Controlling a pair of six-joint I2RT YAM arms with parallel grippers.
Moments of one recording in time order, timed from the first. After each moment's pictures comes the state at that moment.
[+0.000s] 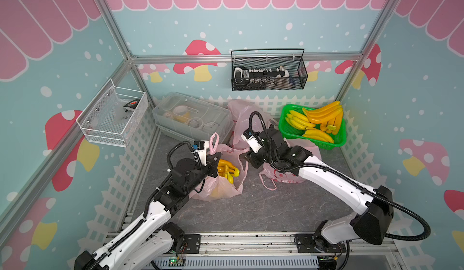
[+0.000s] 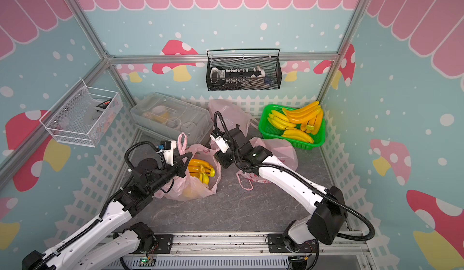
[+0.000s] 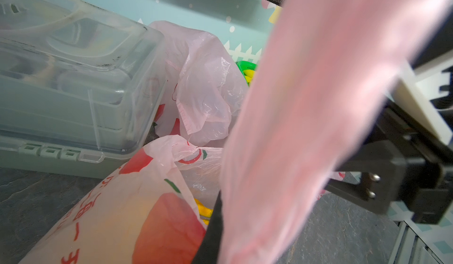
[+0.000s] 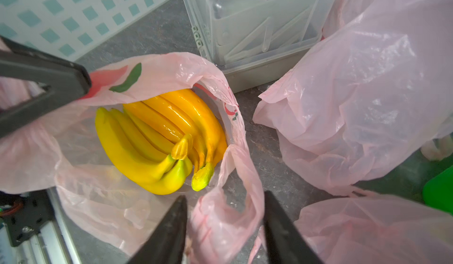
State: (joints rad) left arm -0.55 0.83 0.61 0.03 0.05 -0.36; right arm 0.78 1.47 1.33 -0.55 -0.05 0.00
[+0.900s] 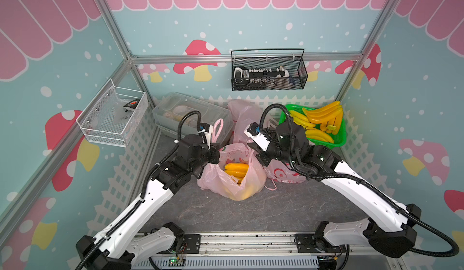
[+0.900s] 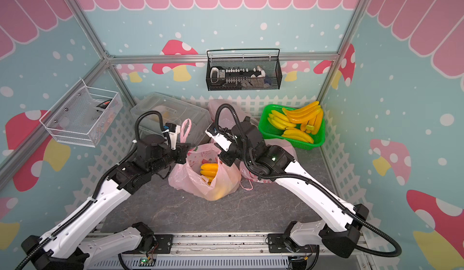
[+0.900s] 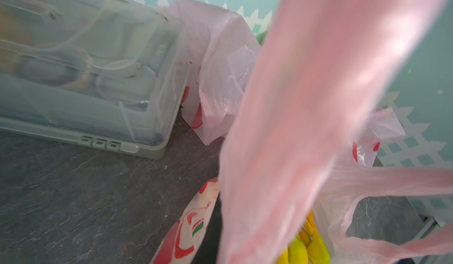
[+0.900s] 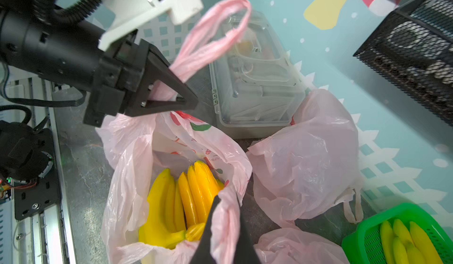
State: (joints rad) left arm -0.58 1.09 1.09 -0.49 -0.01 -0.30; right arm 0.86 1.32 1.51 -0.67 -0.04 -0.27
